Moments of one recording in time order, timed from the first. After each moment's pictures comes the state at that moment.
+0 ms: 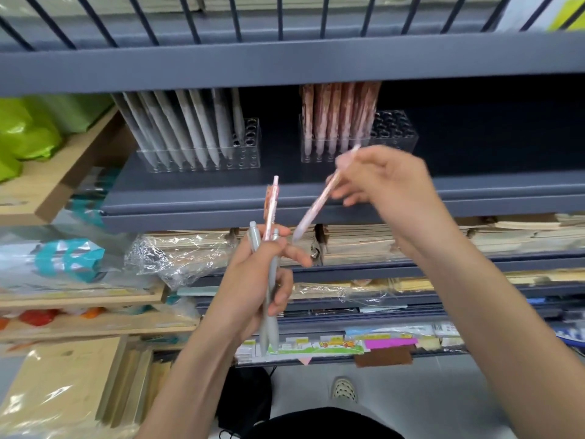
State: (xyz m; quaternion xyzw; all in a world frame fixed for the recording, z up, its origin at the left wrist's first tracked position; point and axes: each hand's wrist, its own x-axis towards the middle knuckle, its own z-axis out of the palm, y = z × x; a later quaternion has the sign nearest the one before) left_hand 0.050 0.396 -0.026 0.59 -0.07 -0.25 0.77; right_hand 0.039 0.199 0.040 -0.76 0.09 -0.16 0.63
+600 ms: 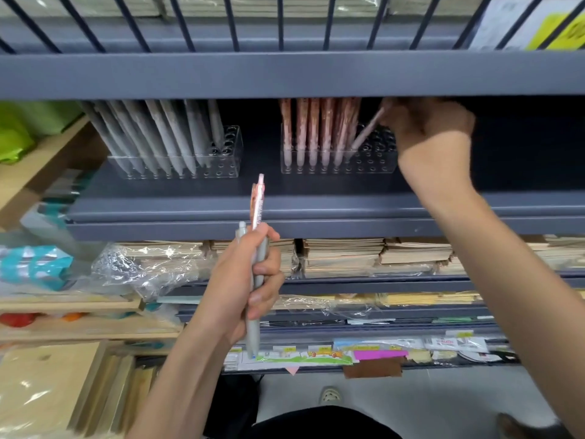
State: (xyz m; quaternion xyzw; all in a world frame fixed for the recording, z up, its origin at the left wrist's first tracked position) left_hand 0.058 0.365 -0.019 0.50 -0.04 -0.28 0.82; right_hand 0.092 0.111 0.058 -0.82 0.10 -0.39 0.41
